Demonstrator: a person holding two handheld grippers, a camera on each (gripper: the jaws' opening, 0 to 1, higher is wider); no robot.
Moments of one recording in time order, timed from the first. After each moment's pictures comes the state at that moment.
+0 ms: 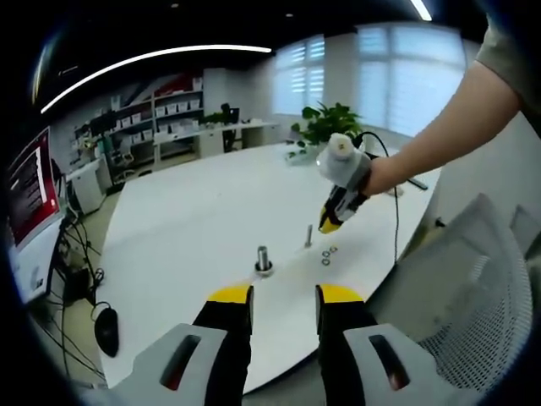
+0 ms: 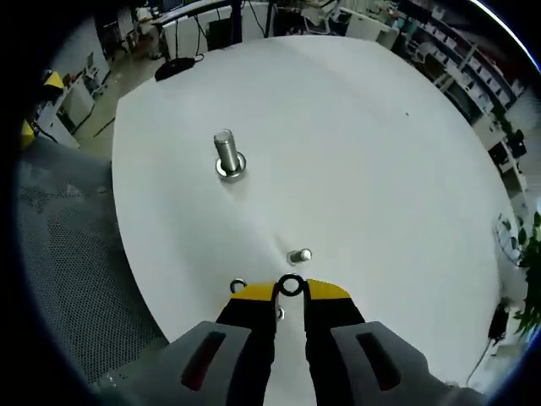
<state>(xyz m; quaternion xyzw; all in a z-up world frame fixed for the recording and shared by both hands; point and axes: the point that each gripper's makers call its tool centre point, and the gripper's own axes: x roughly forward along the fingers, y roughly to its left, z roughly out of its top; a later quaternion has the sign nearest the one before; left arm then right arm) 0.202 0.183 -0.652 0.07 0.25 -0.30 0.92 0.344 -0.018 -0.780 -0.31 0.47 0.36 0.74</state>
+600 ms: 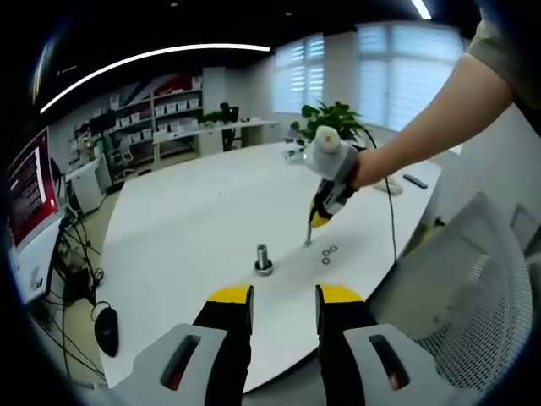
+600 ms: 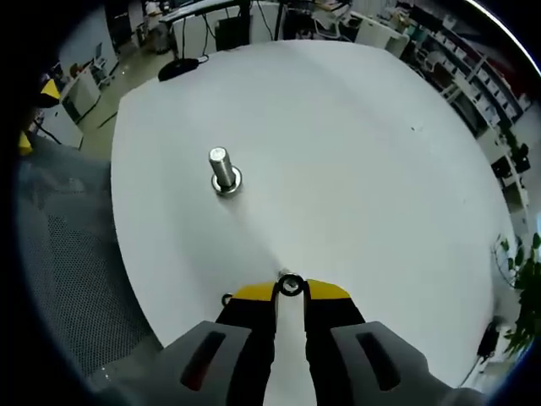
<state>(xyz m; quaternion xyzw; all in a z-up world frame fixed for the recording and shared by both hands) 0.202 0.183 -0.653 0.07 0.26 -0.30 0.92 0.358 -0.004 -0.782 -0.33 0.47 0.37 0.73</state>
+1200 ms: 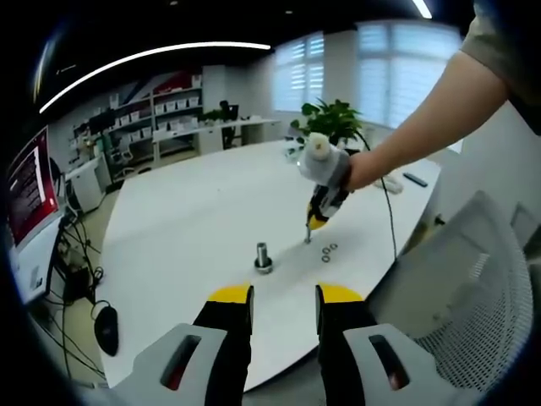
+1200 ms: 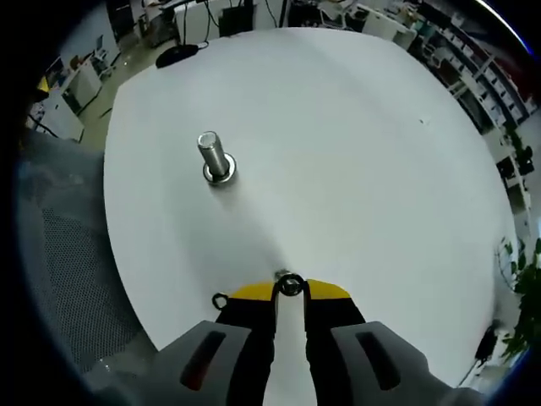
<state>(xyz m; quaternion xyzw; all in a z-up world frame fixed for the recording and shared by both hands) 0.201 0.183 -0.655 0.07 0.26 -0.30 0.91 0.363 -0.007 -0.799 -0.34 0.49 0.37 0.71</state>
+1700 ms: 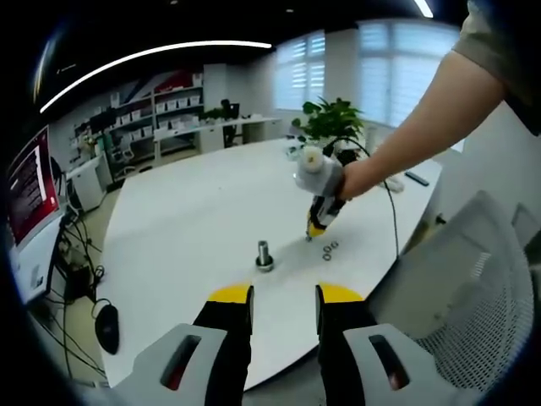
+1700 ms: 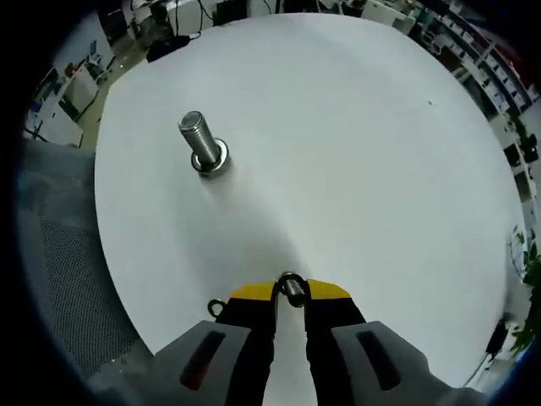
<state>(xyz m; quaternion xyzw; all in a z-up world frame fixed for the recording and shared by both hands) 0.201 0.184 -0.656 0.07 0.27 -0.30 0.91 0.364 -0.010 -0.828 -0.33 0.52 0.36 0.70</state>
